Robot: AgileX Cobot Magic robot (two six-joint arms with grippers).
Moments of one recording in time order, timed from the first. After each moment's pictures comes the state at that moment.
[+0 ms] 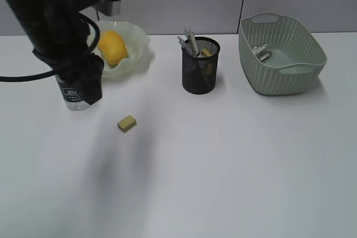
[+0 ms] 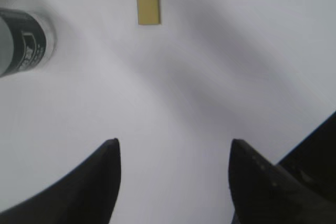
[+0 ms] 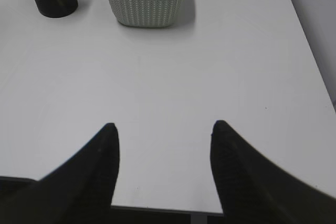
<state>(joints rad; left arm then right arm) -0.53 1.69 -1.41 -0.01 1.22 0.27 0.01 -0.01 -0.50 0.06 1.04 -0.13</state>
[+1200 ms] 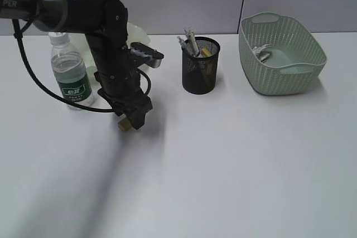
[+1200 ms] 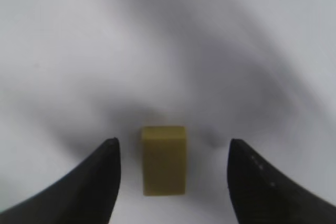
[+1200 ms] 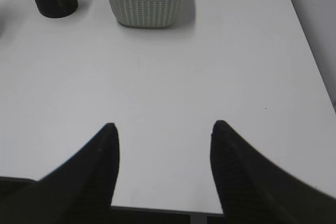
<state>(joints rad) -0.52 2.22 -1.64 -0.06 1.02 0.27 0.01 -0.01 -0.50 0.06 1.04 -0.13</state>
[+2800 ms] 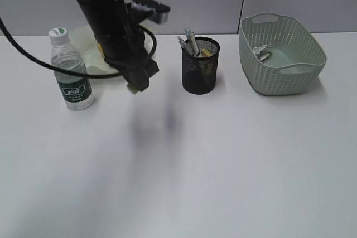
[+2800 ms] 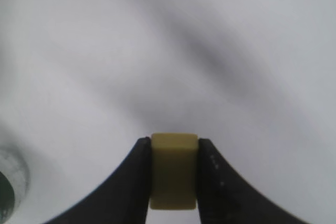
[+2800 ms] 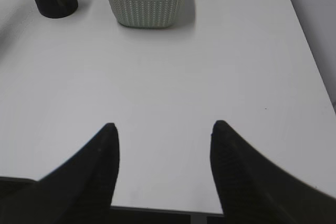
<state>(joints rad) -0.55 2.07 -1.66 -0.08 1.08 0.30 0.01 -0.01 -0.50 0.06 1.04 -0.13</state>
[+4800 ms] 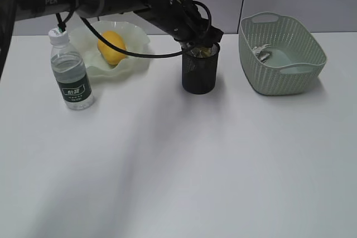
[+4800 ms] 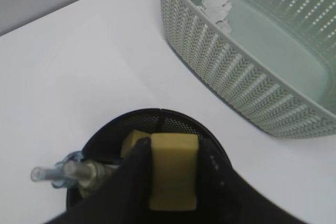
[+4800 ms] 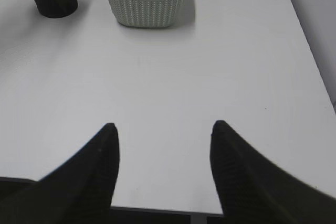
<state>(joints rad) -0.60 2.34 -2.00 -0.38 0.51 0.31 0.01 -0.01 -0.50 0.06 1.04 -0.13</state>
